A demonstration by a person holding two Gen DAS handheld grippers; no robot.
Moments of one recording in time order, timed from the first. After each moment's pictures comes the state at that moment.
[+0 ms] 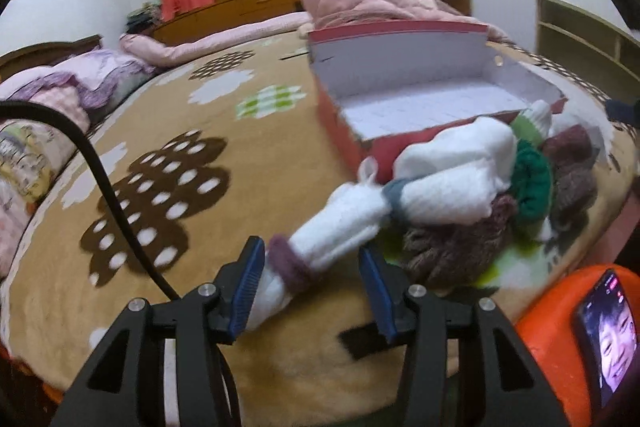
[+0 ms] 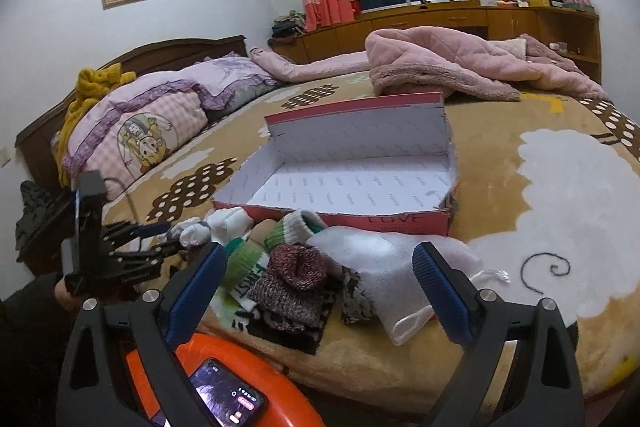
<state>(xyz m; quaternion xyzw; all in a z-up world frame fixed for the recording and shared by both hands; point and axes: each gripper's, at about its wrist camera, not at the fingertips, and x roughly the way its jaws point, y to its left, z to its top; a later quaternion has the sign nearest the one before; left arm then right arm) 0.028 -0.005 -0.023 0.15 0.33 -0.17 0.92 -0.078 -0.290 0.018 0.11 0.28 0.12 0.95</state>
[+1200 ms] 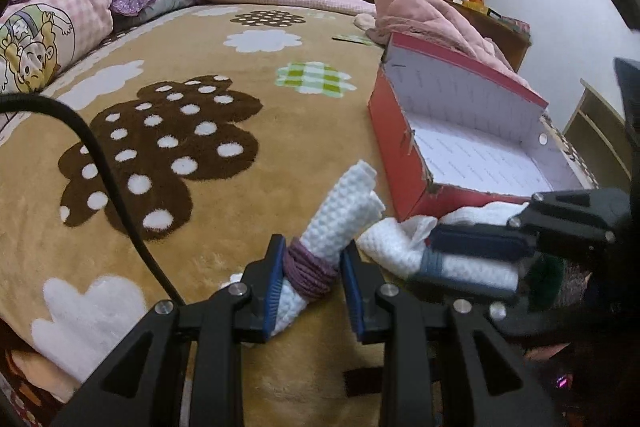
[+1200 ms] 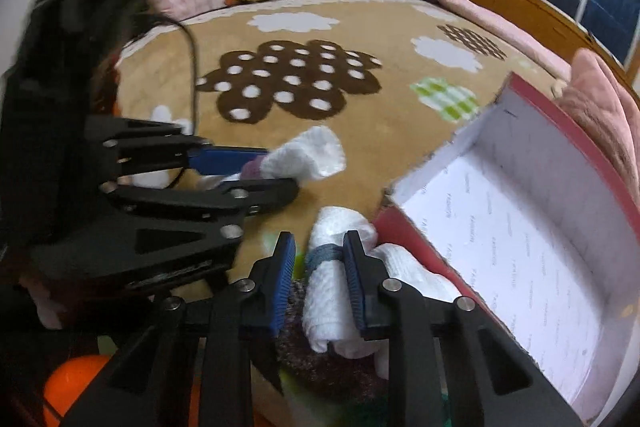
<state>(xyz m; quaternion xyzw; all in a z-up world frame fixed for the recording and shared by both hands) 0.071 0.026 -0.023 -0.03 0.40 -0.13 0.91 0.052 -0.086 -0.018 -0.17 0.41 0.27 0.85</state>
